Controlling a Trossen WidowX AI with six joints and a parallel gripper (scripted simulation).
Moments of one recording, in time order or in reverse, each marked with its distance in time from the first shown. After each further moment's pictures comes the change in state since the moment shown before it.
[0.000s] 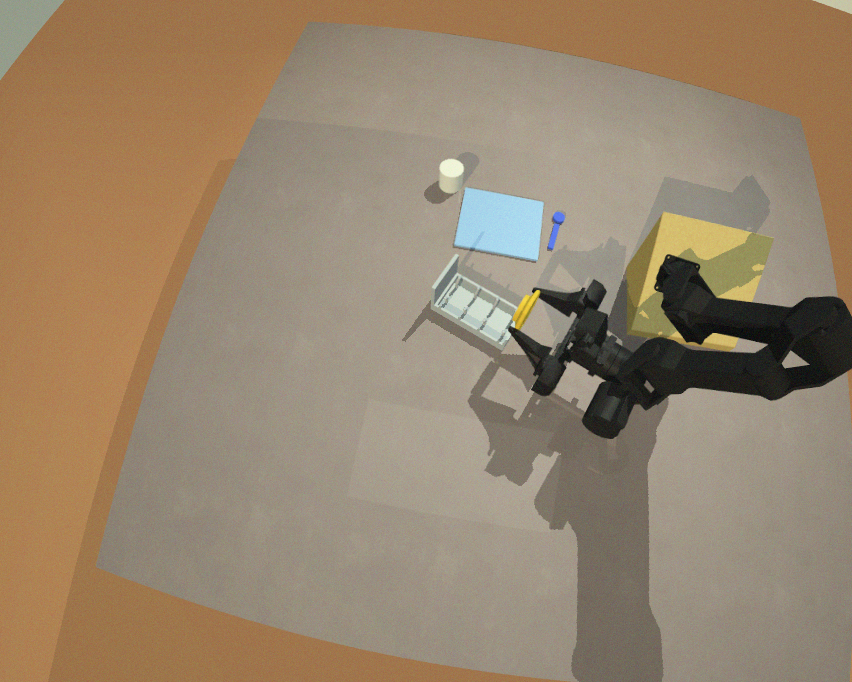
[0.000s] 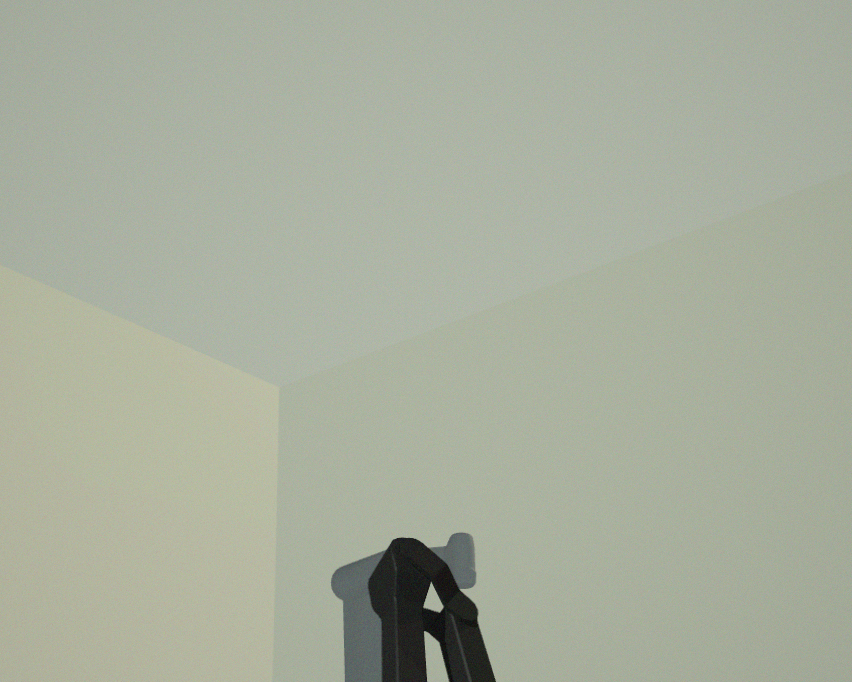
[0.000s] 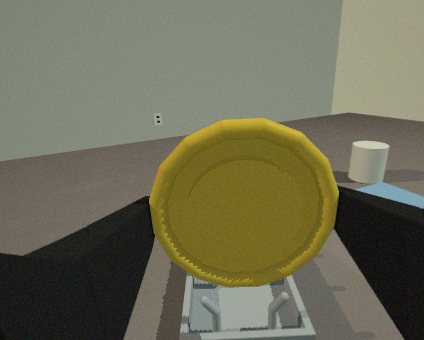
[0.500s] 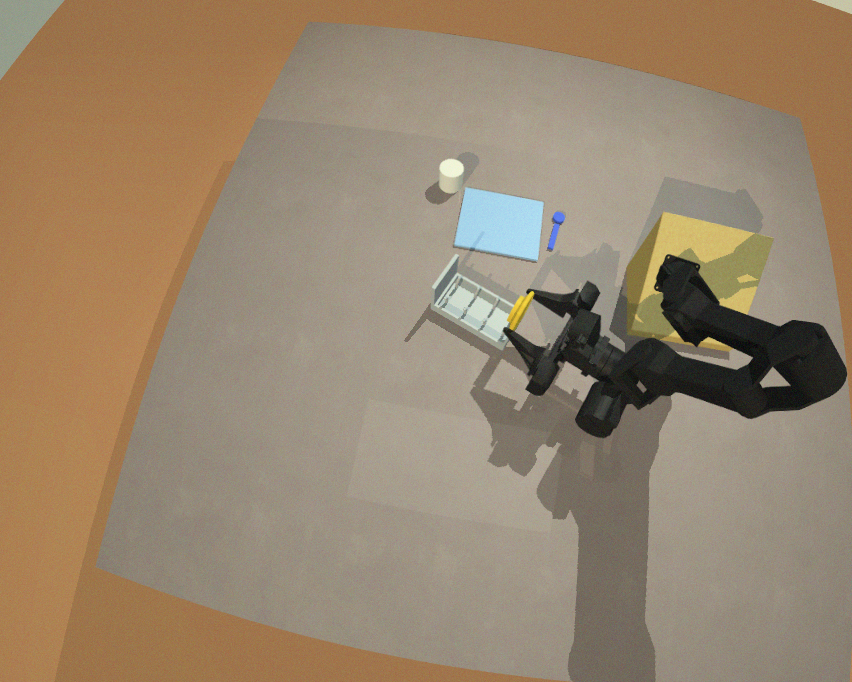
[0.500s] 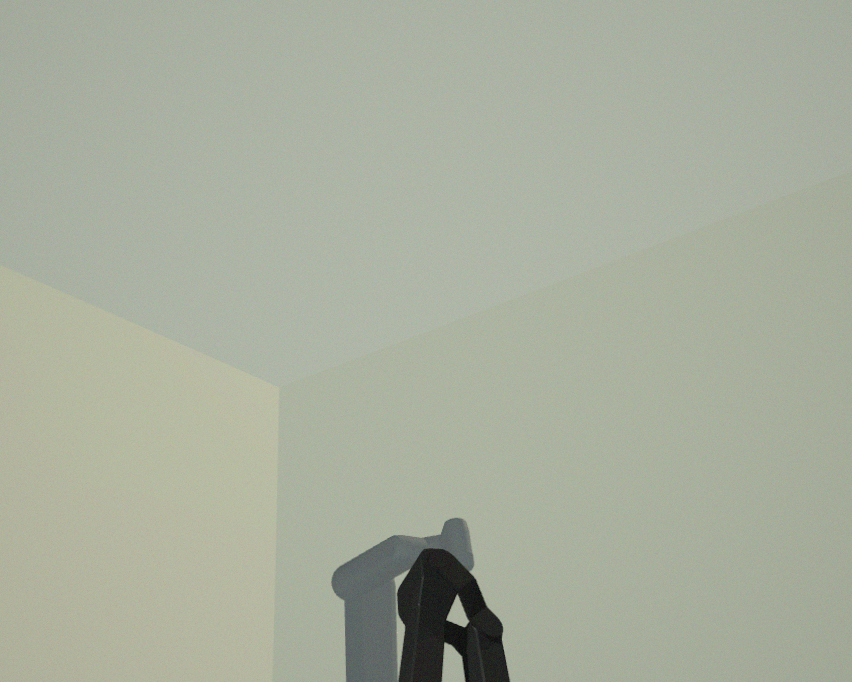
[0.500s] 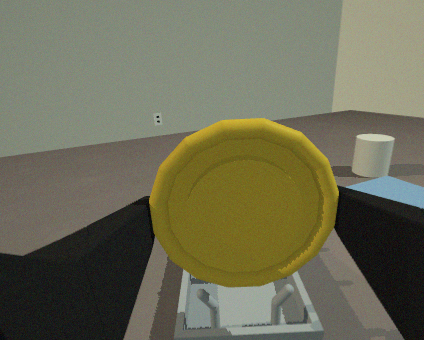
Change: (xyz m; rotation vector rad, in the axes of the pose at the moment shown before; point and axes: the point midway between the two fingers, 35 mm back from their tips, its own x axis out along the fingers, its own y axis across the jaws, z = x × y) arm 0.007 -0.001 -0.013 0.001 -0.004 0.000
